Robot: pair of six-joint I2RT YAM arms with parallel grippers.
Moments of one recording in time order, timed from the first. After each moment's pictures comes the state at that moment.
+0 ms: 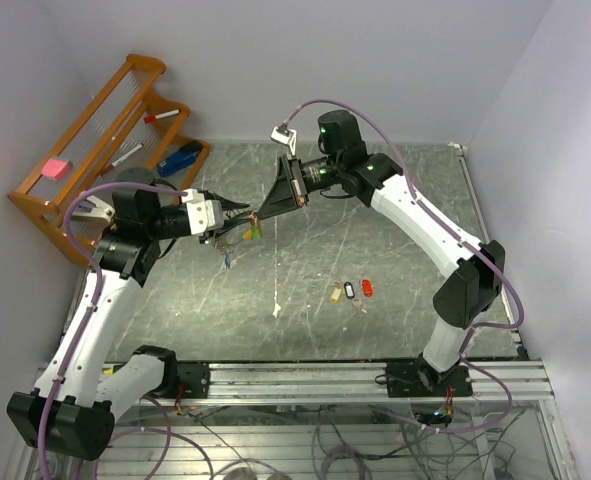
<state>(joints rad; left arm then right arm) -0.22 0.97 1.03 -0.28 1.08 0.71 0.64 1.78 1.78 -0.48 -1.10 0.56</state>
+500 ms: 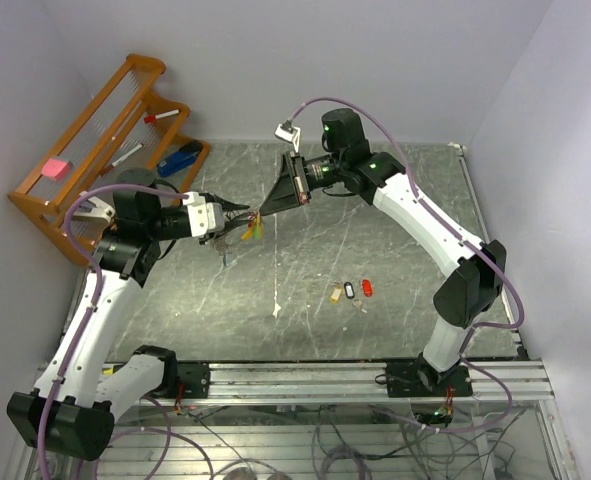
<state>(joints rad) -0.22 0.97 1.03 -0.30 1.08 0.74 0.62 1.78 1.78 -0.48 -1.09 0.56</state>
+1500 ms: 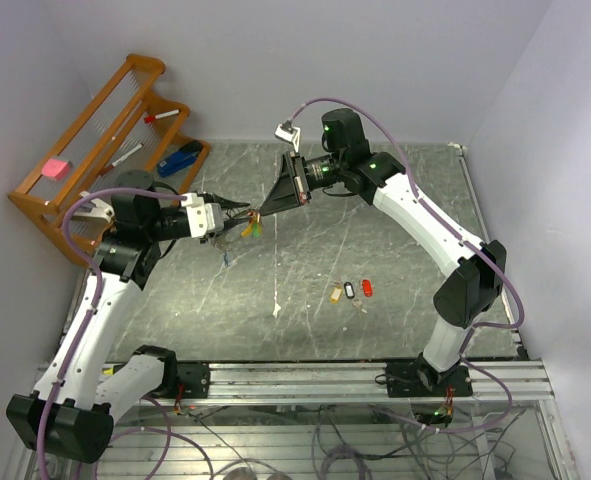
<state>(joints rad) -0.23 0.96 1.02 -0.24 1.07 0.71 0.62 1.78 1.78 -0.48 -1.09 0.57</state>
